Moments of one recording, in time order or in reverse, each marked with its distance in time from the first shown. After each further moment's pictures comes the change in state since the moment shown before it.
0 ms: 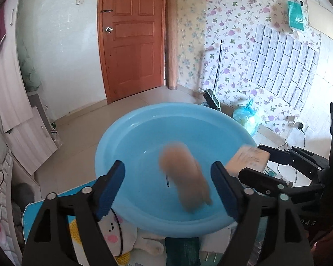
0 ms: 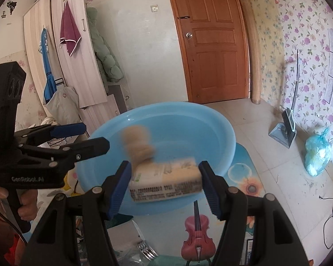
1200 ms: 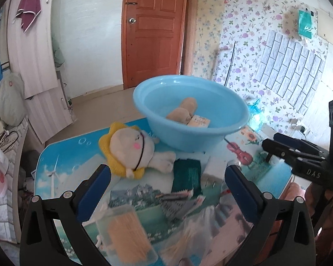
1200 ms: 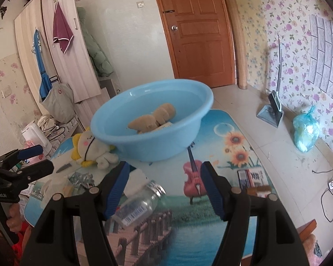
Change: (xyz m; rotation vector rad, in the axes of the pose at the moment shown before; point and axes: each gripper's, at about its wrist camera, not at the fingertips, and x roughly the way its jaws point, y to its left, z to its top) left arm -0.090 0.013 -0.098 -0.112 0.029 0.061; right arm -0.064 0.012 -0.056 0.078 0.053 -0.066
